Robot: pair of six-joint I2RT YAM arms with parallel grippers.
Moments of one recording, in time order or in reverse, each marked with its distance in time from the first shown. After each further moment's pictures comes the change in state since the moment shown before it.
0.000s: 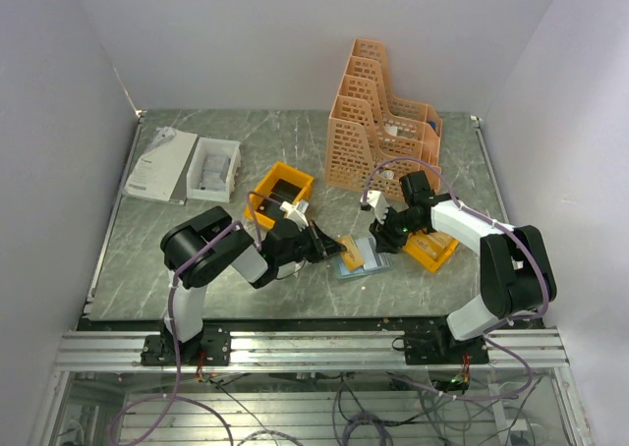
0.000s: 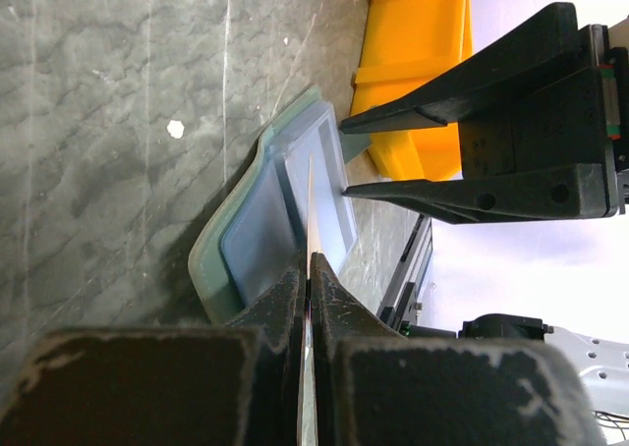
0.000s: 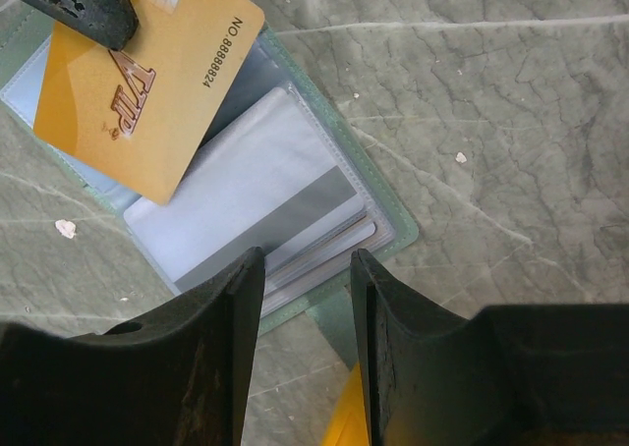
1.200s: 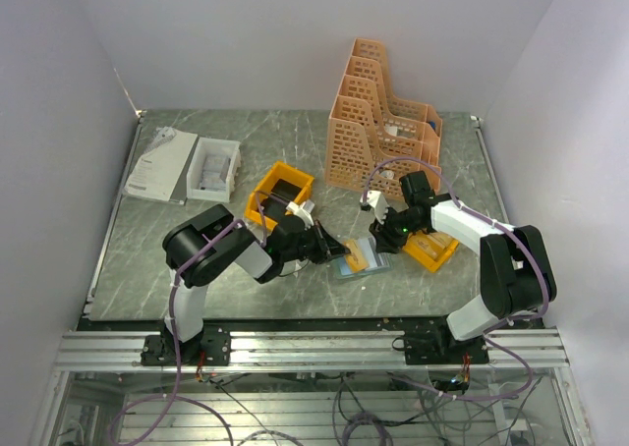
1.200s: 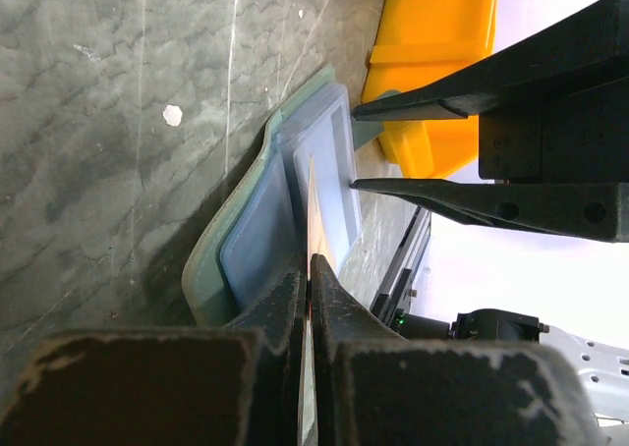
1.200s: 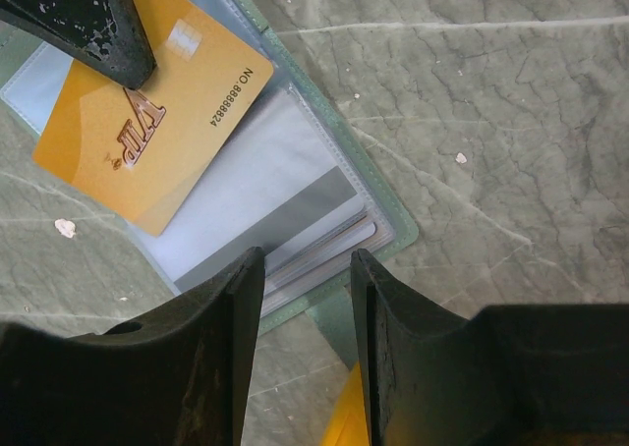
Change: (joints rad) left arm -0.007 0.014 0.068 -0.119 0.064 -0.034; right arm 0.000 0.000 0.000 0.000 0.000 -0.004
